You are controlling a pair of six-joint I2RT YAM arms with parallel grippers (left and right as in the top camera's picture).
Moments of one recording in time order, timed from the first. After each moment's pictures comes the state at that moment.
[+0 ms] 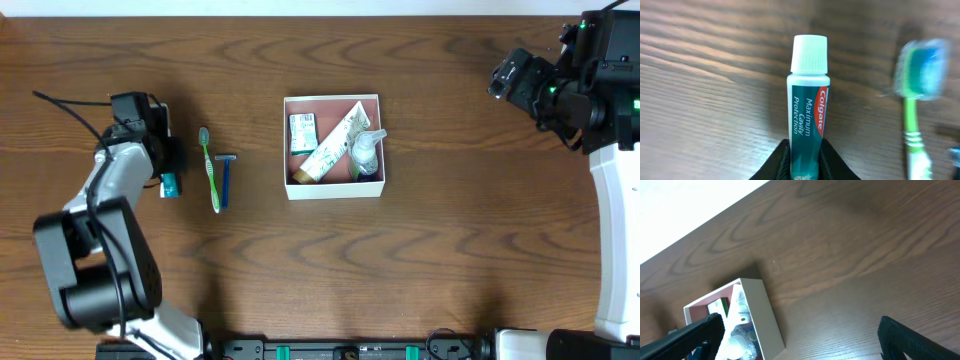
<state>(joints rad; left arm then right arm) 0.24 1.79 1.09 -0.43 -0.04 0.09 -0.05 1.51 1.70 -1.10 -0.11 0.49</state>
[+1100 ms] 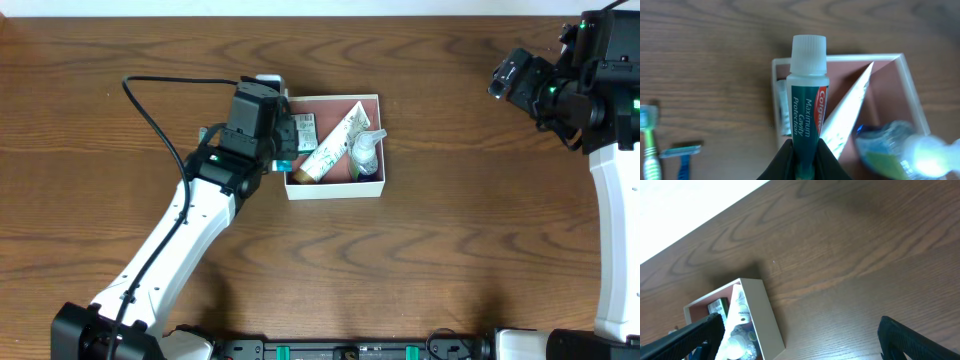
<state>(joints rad) -0.38 1.46 1.09 -0.41 -0.03 -0.35 -0.05 1.51 1.70 -1.10 -0.11 0.49</state>
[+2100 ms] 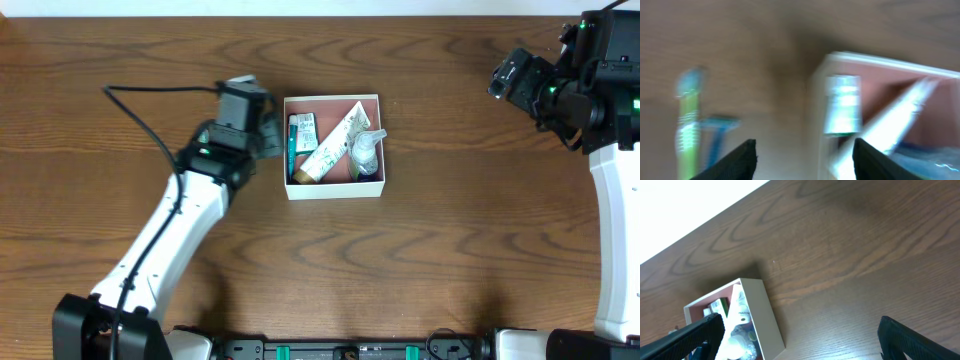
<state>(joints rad) -0.29 1.49 1.09 -0.51 -0.13 -0.46 -0.05 1.51 1.70 -1.10 -0.11 0.49</state>
